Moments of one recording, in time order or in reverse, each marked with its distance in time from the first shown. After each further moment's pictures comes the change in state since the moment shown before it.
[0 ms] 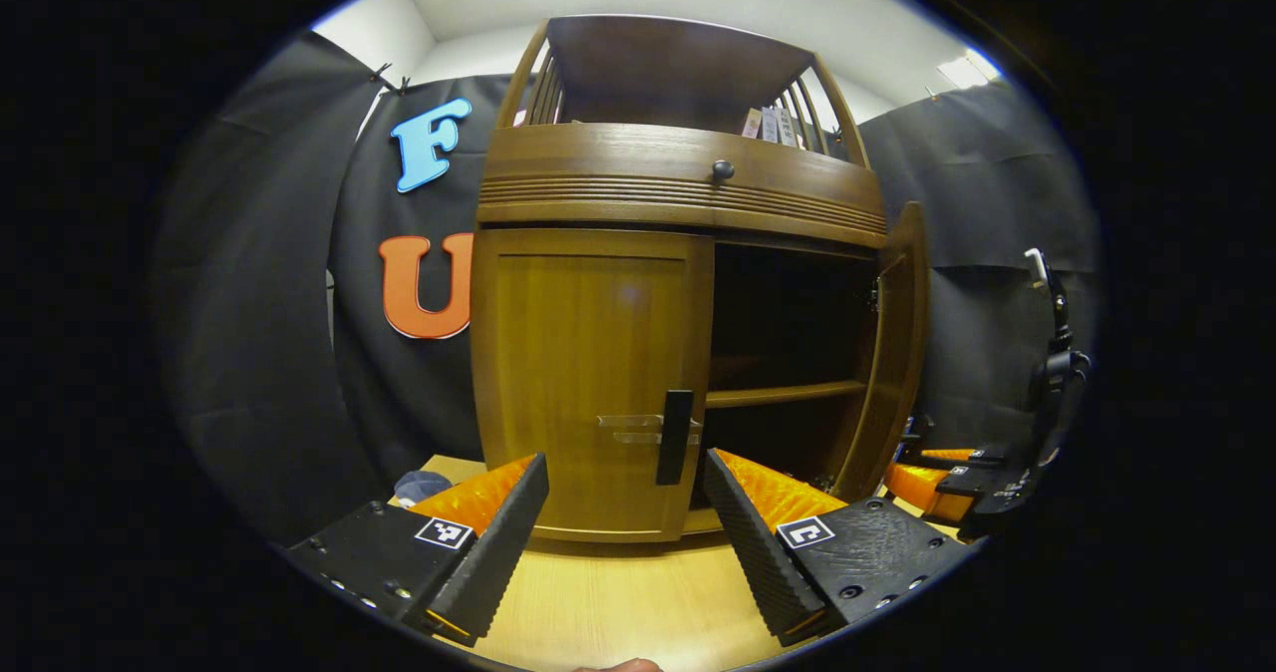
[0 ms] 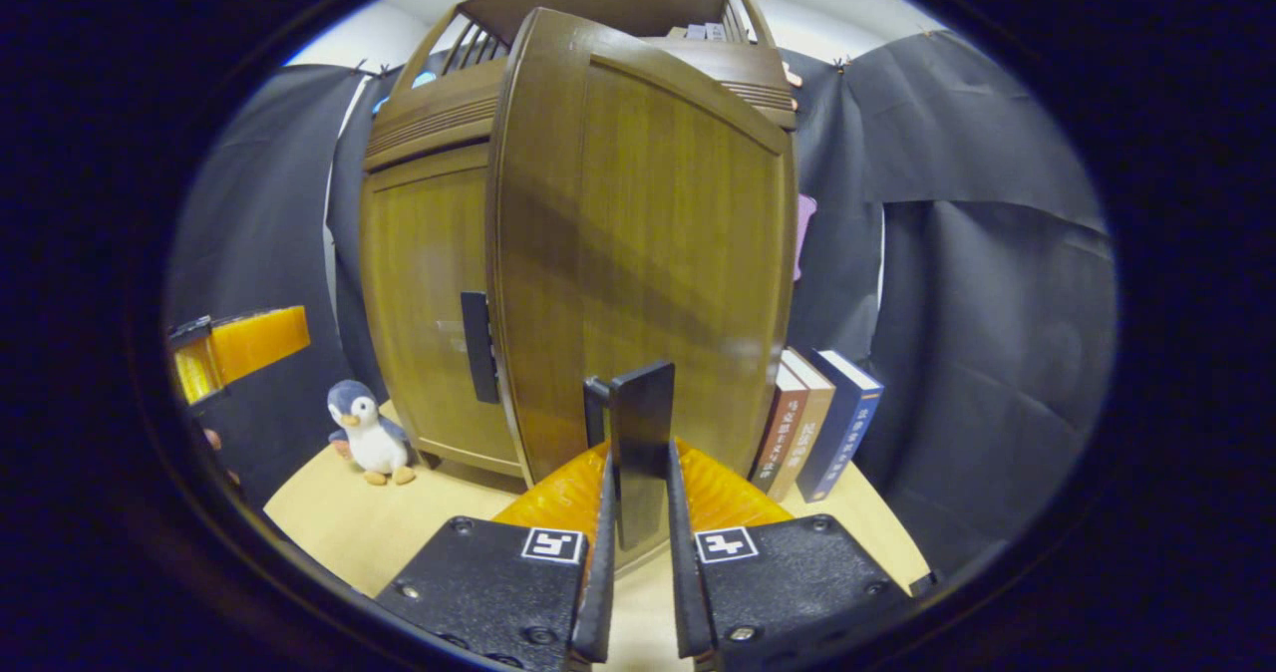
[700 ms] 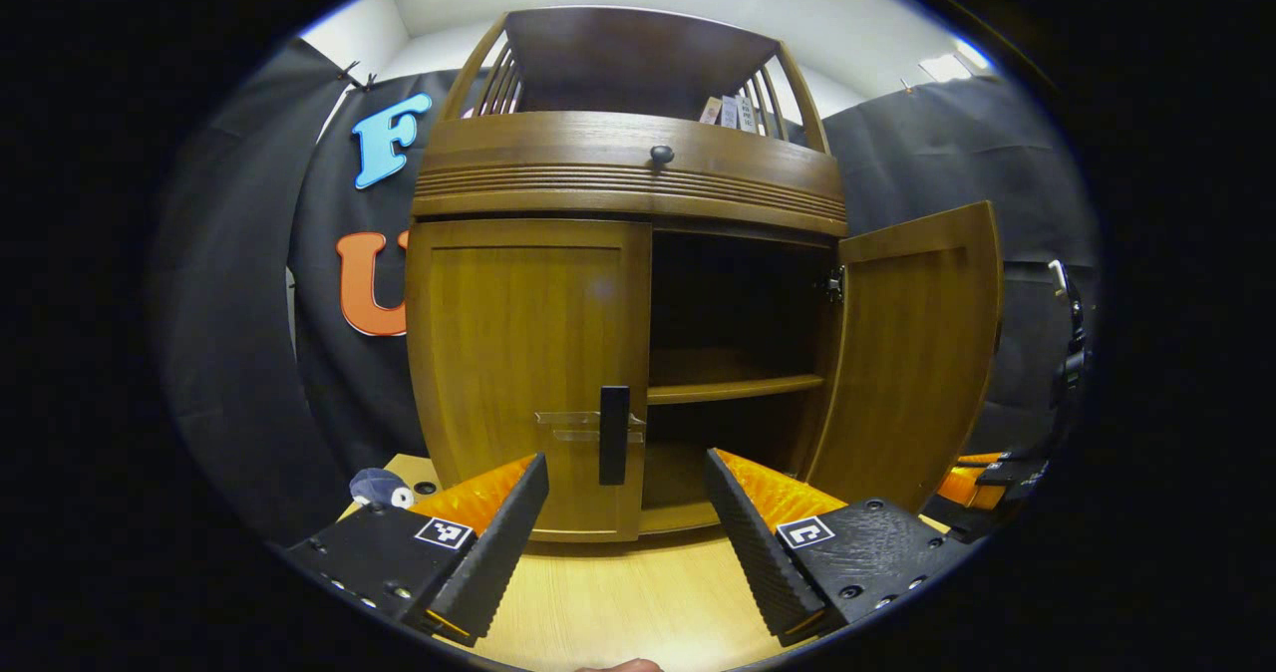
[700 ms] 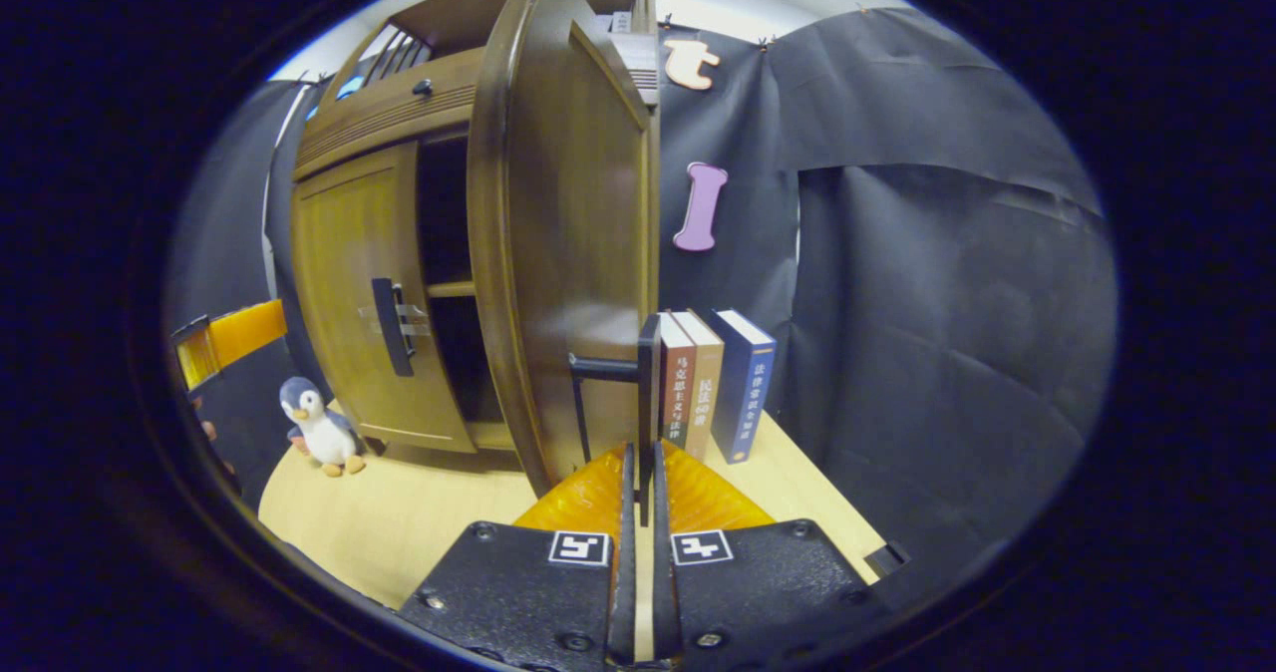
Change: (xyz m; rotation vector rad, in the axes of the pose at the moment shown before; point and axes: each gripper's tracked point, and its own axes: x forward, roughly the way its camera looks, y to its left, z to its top) left arm 0.011 -0.050 -0.006 0.011 0.024 -0.088; right arm -0.040 -0.088 -0.023 0.096 0.062 -0.190
